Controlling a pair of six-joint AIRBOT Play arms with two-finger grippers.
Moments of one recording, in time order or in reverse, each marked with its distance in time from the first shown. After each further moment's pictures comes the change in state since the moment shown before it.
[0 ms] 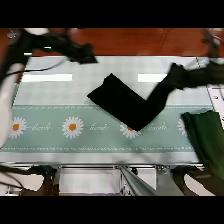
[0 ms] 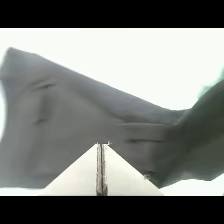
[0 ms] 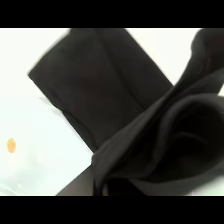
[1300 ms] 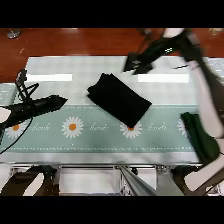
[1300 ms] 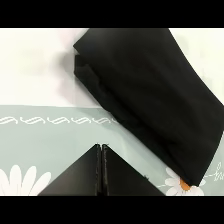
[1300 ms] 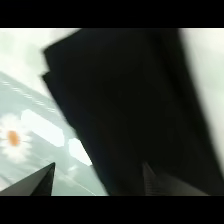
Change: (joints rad) left arm 0.172 0.841 -1.178 -0.080 0.494 0.089; right arm 0.087 -0.693 0.743 -0.023 0.318 0.047
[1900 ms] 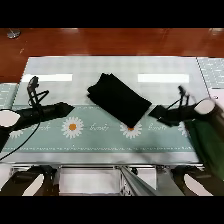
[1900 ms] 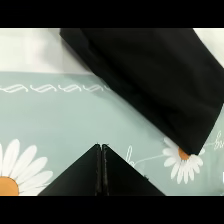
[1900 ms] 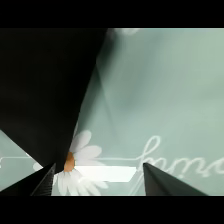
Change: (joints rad) left arm -0.092 -0.007 -0.061 -0.006 -0.019 0.000; right arm -0.120 0.756 -1.430 0.091 -0.633 0.053
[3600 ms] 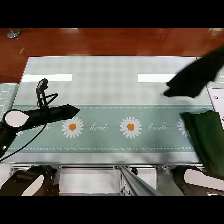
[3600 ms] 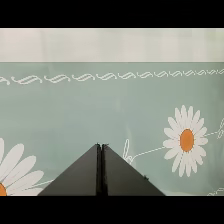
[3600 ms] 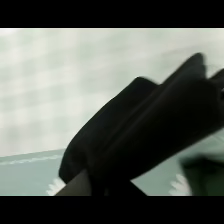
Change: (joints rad) left arm -0.076 -0.037 -0.010 -0.001 0.056 0.000; right arm -0.445 -0.344 1.416 -0.207 0.826 0.013
